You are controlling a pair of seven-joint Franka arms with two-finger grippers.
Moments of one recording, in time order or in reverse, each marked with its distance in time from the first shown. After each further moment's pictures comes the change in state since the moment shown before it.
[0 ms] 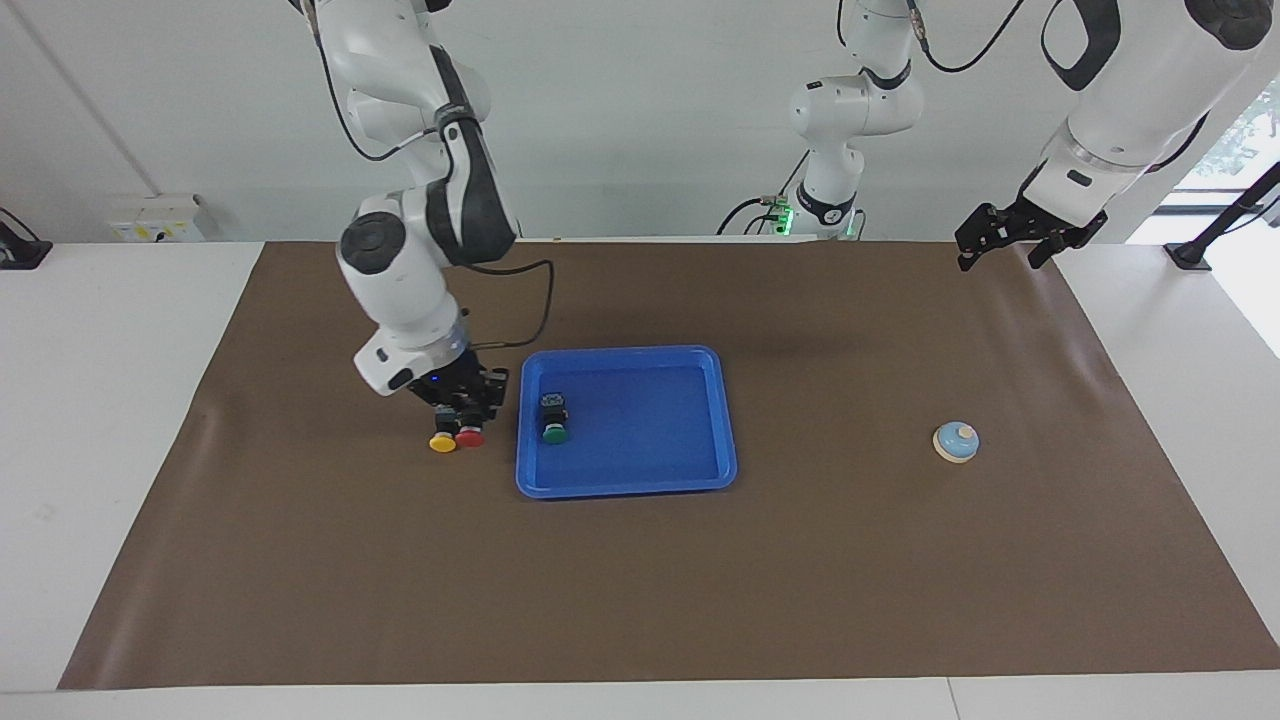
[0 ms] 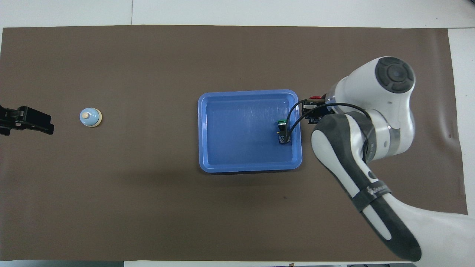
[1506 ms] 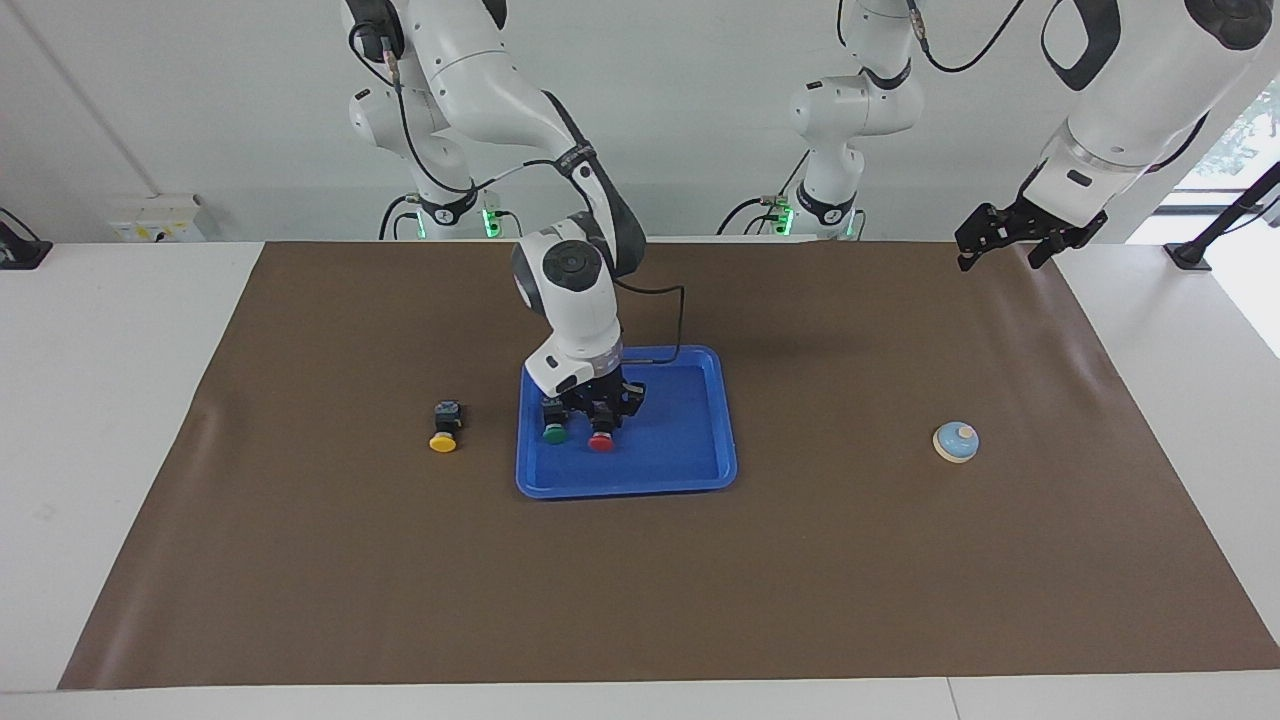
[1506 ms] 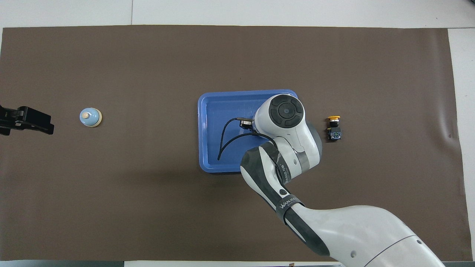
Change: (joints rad) left arm 0.000 0.000 0.000 0.000 0.000 0.000 0.000; right arm 0.222 0.187 0.000 0.020 -0.010 0.230 0.301
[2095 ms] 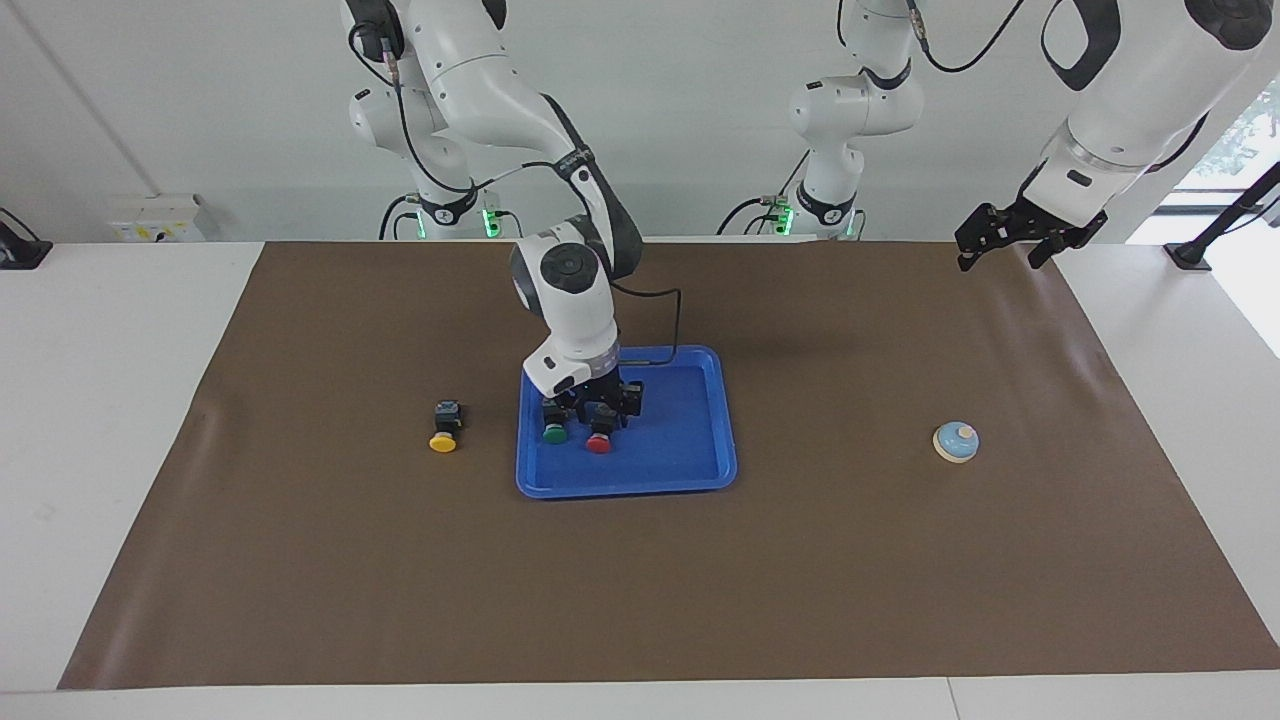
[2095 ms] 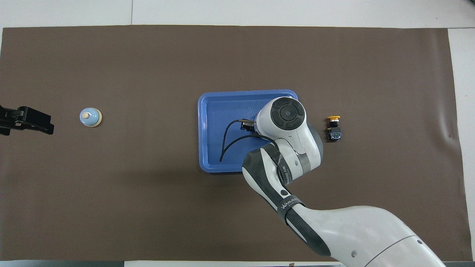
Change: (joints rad) left arm 0.000 0.000 0.000 0.000 0.000 0.000 0.000; right arm -0.034 -0.031 -0.018 0.037 -0.002 -0.114 -0.024
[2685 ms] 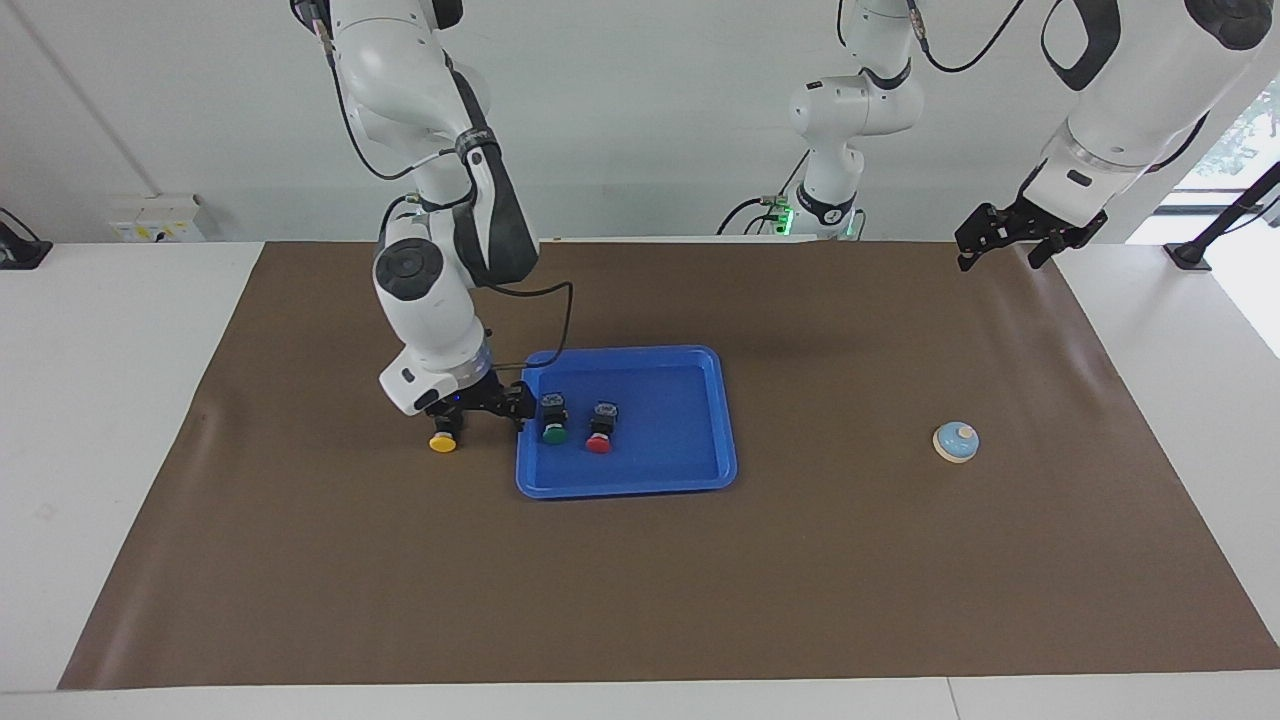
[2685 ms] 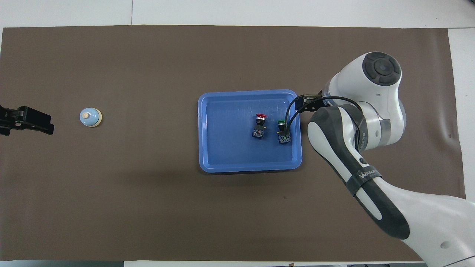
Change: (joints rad) left arm 0.000 0.000 0.000 0.000 0.000 0.000 0.000; right arm -0.253 -0.080 -0.007 -0.029 0.000 -0.104 -0.413
